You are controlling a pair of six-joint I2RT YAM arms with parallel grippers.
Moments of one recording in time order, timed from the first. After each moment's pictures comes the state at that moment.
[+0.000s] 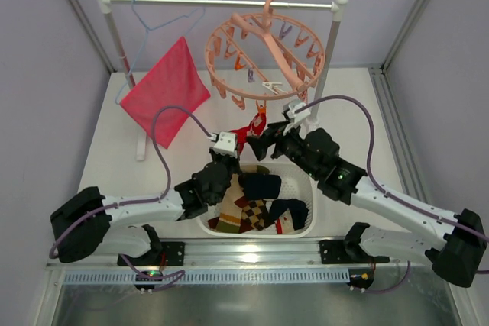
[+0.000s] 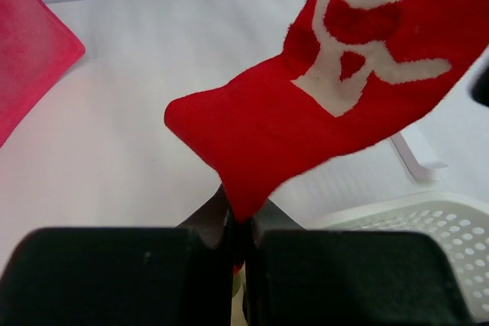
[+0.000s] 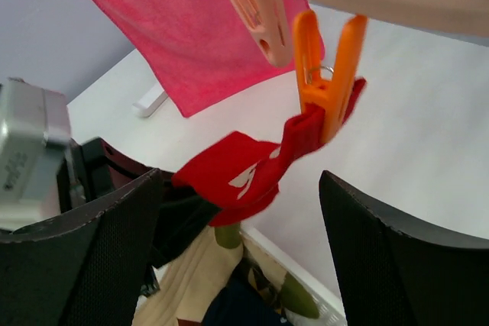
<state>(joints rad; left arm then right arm) -1.07 1.29 0.56 0.63 -0.76 -0.16 0.86 1.08 0.81 0.20 0.14 0.24</state>
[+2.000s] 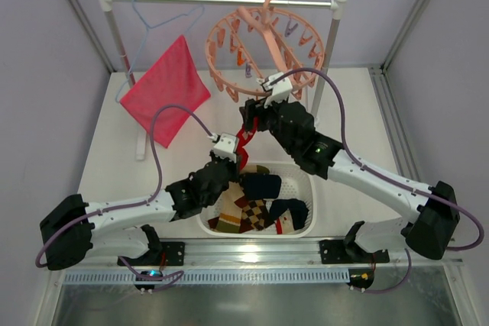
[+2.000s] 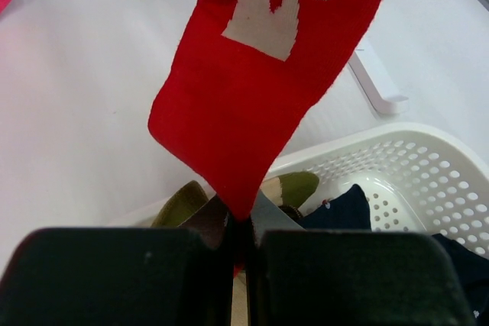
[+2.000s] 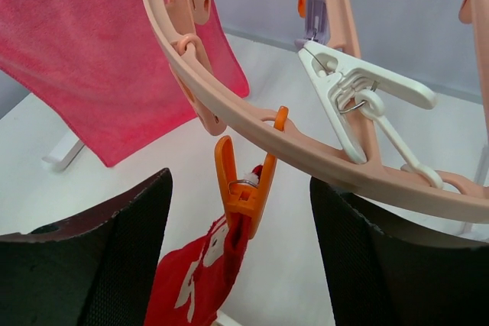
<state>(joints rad) -1.08 1.16 0.59 0.29 -0.60 -0.31 0.86 1.31 1.11 0.10 0.38 0.13</state>
